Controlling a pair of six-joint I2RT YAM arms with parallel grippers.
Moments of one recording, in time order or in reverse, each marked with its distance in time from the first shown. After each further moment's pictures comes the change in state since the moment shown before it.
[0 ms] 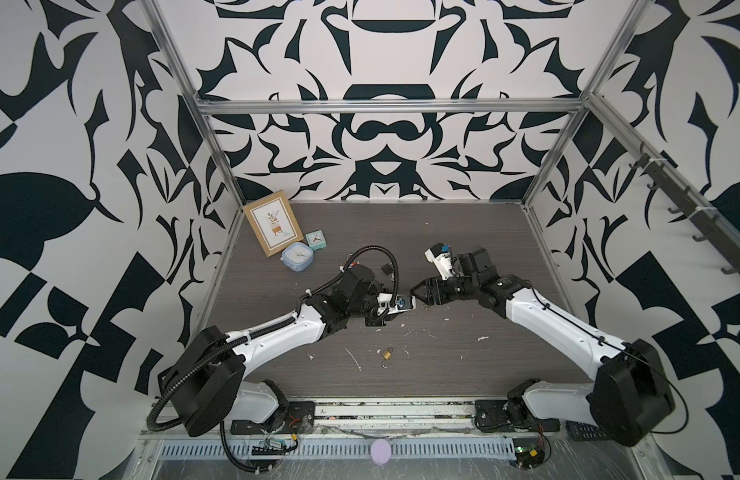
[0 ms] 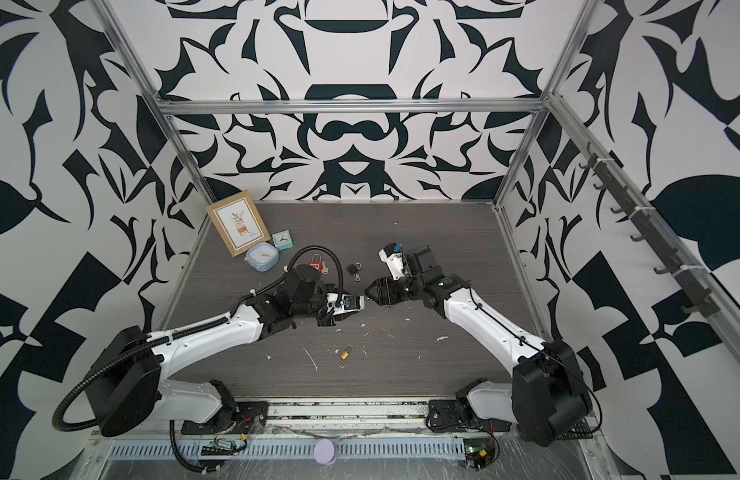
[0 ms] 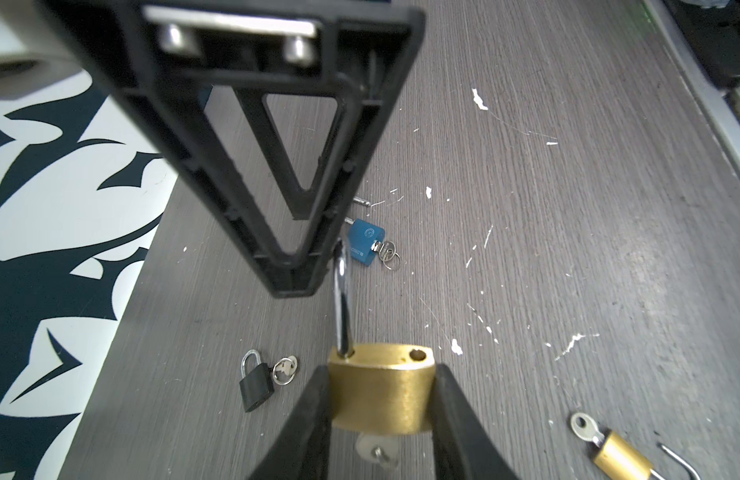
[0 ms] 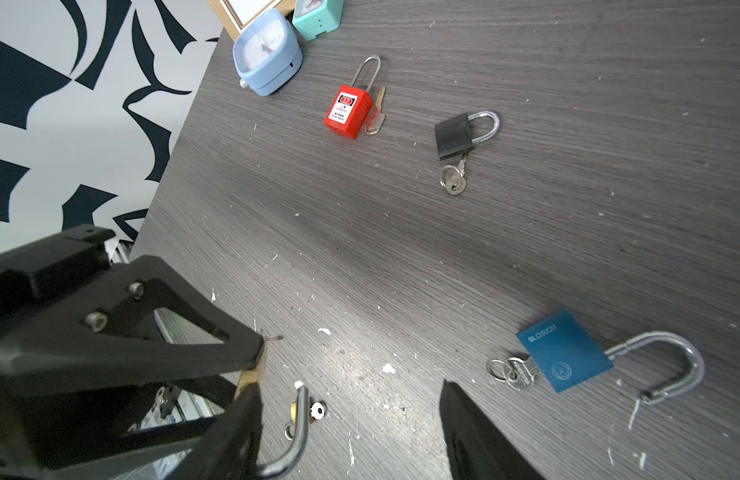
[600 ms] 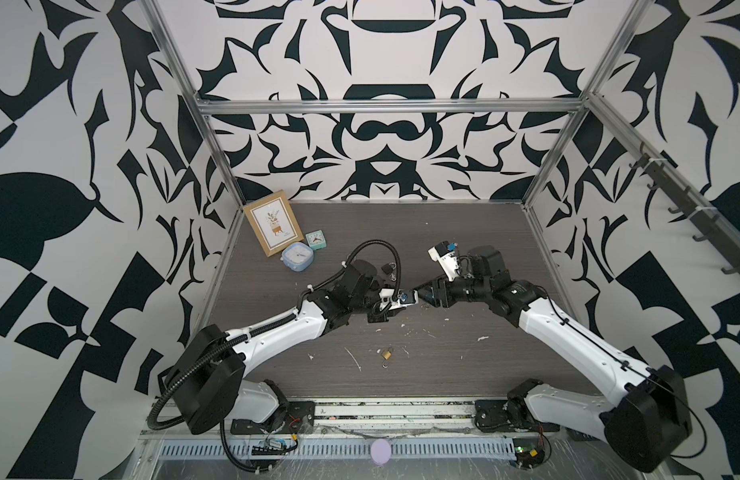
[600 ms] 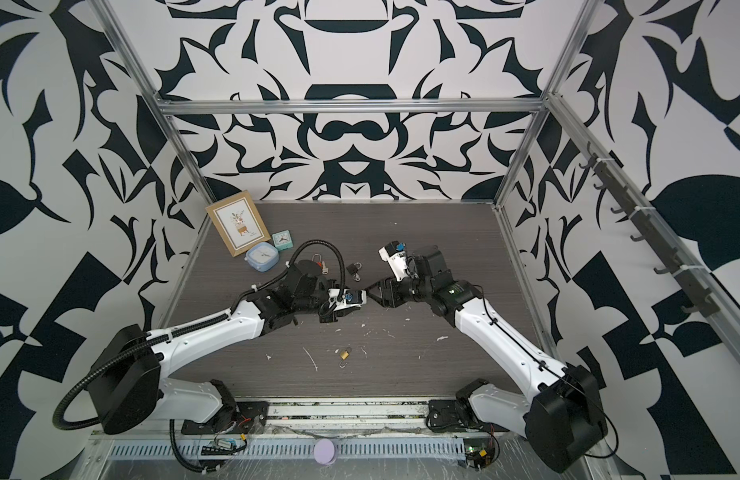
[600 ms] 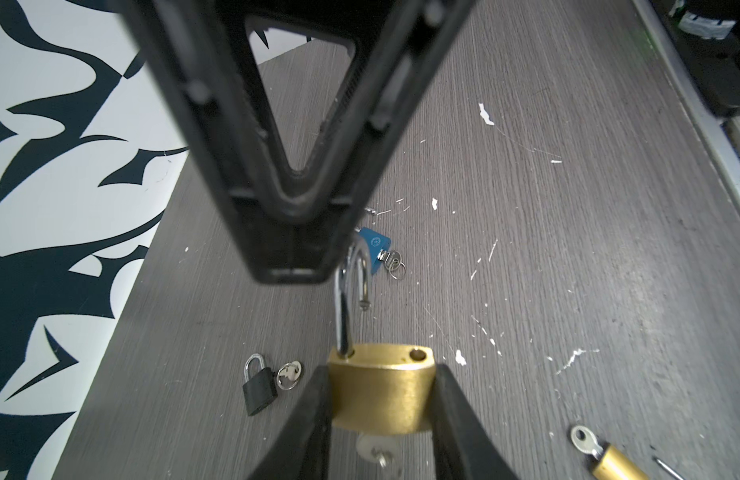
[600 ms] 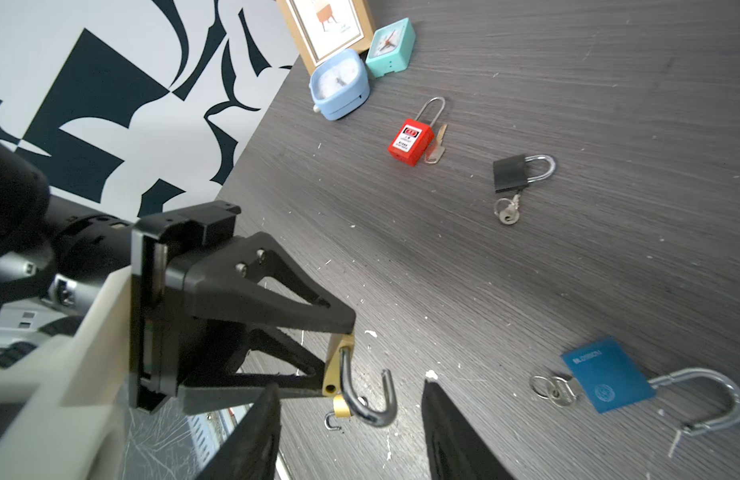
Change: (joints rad) left arm -0.002 0.018 0.055 -0.049 0.014 -0.035; right arm 0.006 -0.116 -0.011 0.005 -0.116 -0.023
